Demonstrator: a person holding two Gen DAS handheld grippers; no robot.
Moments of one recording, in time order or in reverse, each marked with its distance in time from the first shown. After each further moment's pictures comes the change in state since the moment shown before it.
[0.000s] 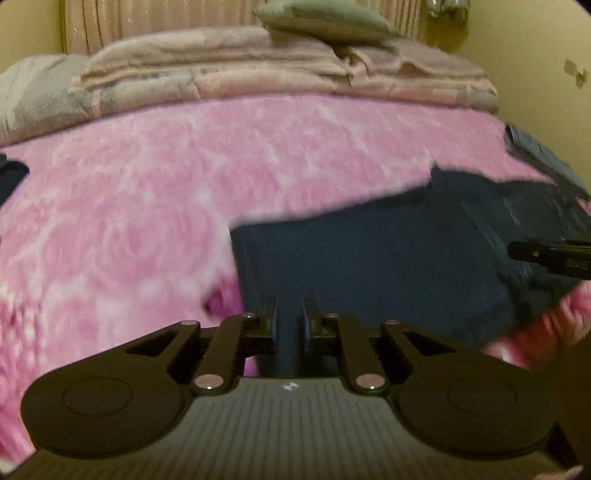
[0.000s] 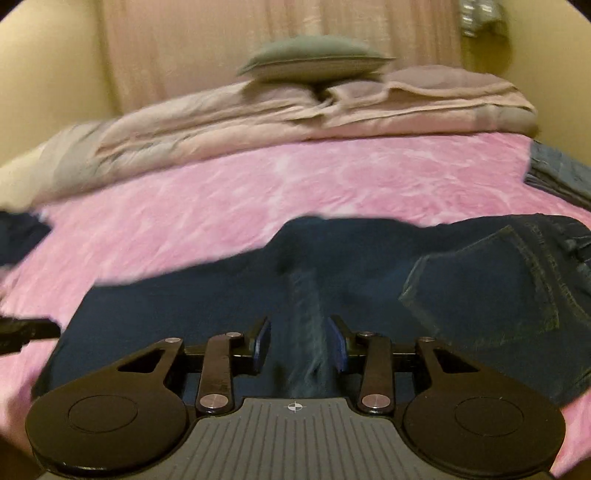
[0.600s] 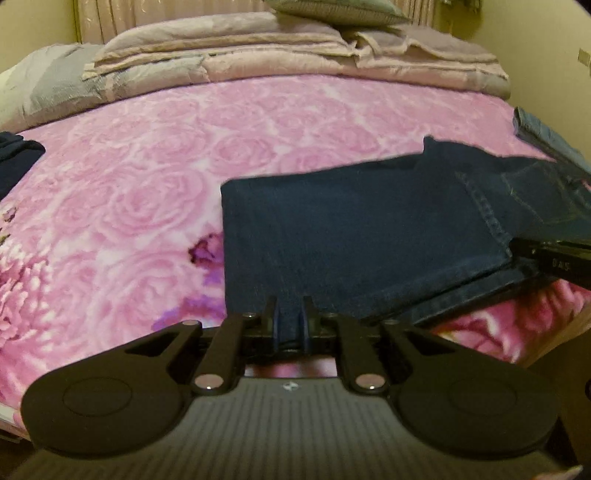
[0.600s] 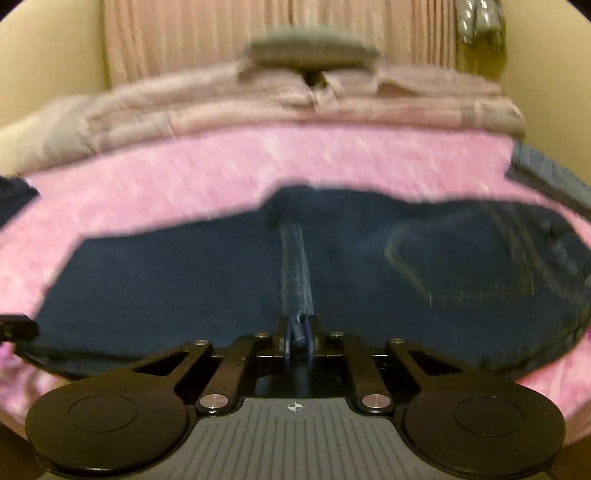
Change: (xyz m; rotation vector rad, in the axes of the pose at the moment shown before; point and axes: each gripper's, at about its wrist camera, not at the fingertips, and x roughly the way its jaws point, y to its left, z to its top) left arm -0.018 -0.027 -0.019 -0.019 0.023 0.053; right arm 0.000 0.007 -0.023 0.002 0.002 -0.088
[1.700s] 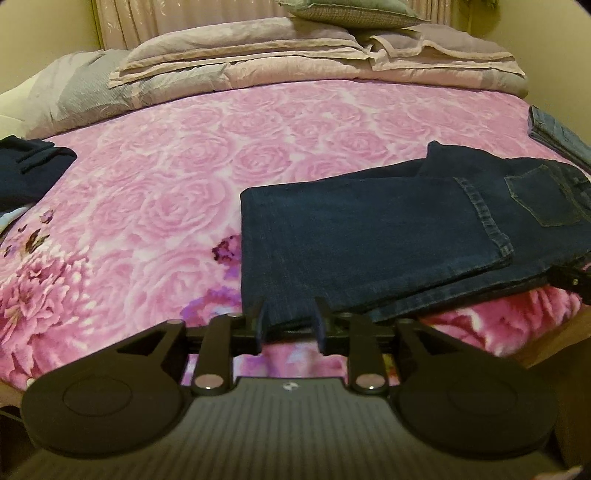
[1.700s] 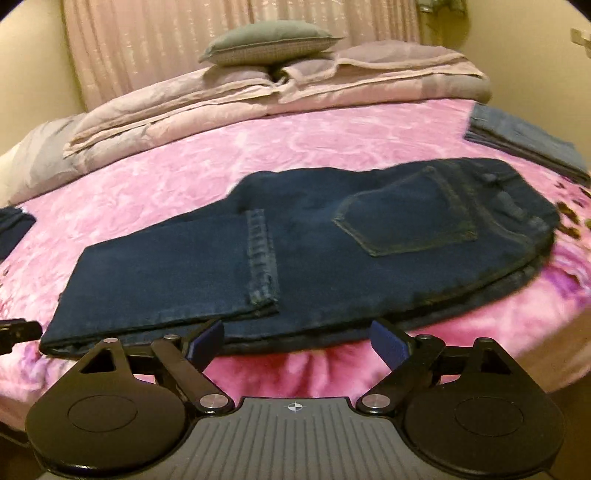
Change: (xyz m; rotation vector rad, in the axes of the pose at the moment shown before) left arm -0.047 -0.022 0.004 0.005 0.006 0.101; right arm -0.076 -0.035 -0.009 0.147 0.047 -0.009
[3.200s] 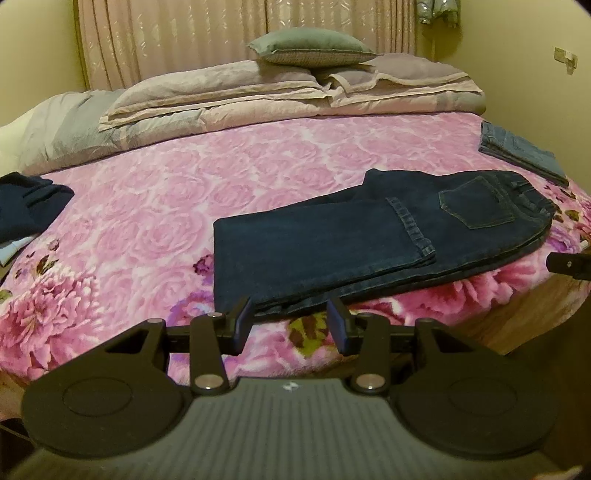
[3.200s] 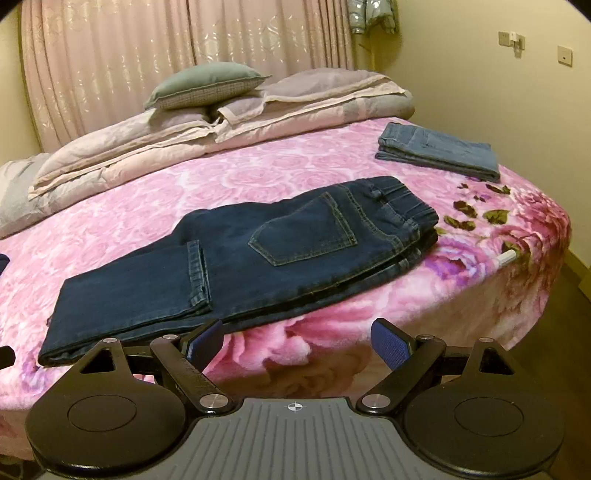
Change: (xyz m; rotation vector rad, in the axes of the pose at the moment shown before) left arm -0.089 -0.032 -0.024 0.044 -0.112 -0.050; right arm -0.100 -0.029 -0.012 0.081 -0.088 -0.141
